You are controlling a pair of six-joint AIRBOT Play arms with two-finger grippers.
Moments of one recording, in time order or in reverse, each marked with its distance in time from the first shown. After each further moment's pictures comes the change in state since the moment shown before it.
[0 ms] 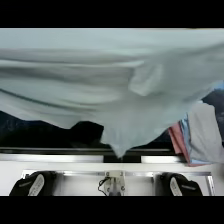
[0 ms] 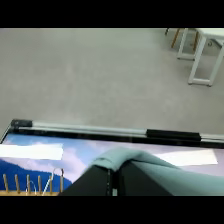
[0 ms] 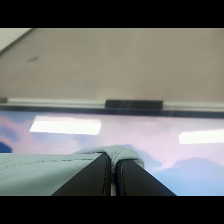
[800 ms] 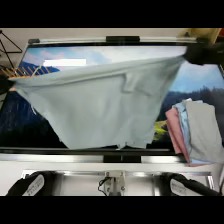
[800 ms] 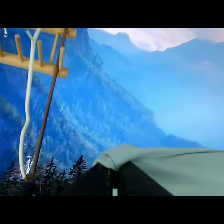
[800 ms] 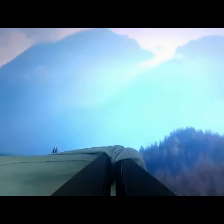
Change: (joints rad) left arm -0.025 -0.253 -0.727 0.052 0.227 0.017; right arm 0.164 -0.687 -0.027 -0.174 -0.127 0.036
